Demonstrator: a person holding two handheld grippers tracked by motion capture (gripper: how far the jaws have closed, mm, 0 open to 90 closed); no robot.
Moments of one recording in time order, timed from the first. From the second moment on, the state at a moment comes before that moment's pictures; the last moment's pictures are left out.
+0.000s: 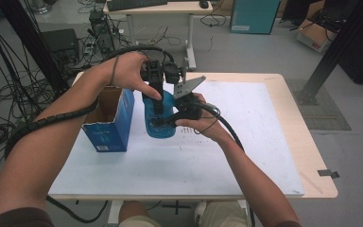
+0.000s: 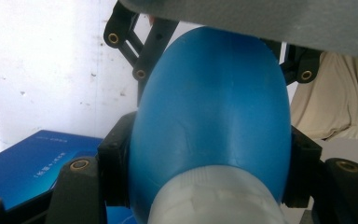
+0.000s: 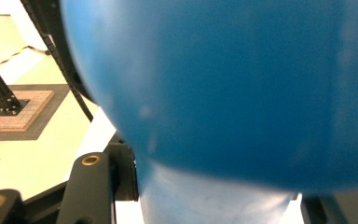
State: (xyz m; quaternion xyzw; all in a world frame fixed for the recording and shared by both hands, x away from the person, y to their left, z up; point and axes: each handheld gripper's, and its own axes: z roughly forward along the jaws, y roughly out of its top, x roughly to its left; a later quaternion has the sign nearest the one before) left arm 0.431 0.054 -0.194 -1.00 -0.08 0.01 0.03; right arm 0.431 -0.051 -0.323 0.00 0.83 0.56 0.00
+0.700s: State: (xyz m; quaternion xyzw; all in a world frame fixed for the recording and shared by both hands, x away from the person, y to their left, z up) left arm 0.429 0.056 -0.193 -1.00 -0.08 0.00 0.03; right arm 0.430 -0.050 -0.324 0.00 0.83 0.56 0.00
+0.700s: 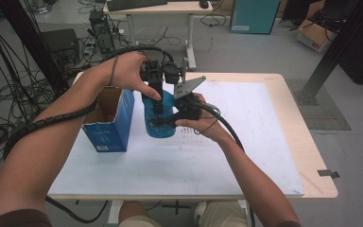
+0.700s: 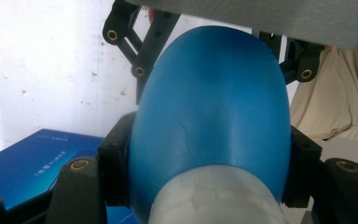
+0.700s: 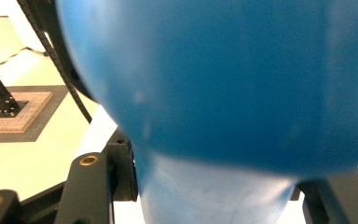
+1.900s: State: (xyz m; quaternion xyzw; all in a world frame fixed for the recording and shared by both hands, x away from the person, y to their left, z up) left arm 0.446 0.064 -0.157 -0.98 -0.18 -0.02 0.02; right arm 0.437 -0.116 -0.324 0.13 0.85 0.49 0.11
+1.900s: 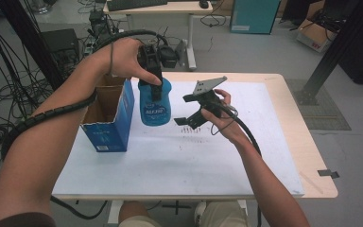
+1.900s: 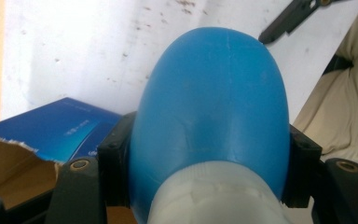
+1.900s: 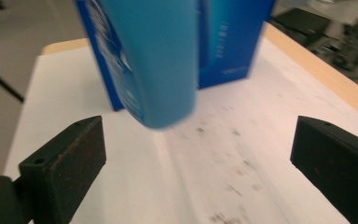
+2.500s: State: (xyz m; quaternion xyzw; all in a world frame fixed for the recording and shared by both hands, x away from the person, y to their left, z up) left arm 0.460 0.094 -0.087 -0.93 -0.36 -0.06 0.00; right arm 0.435 -0.196 -0.304 0.24 0.87 0.43 0.07
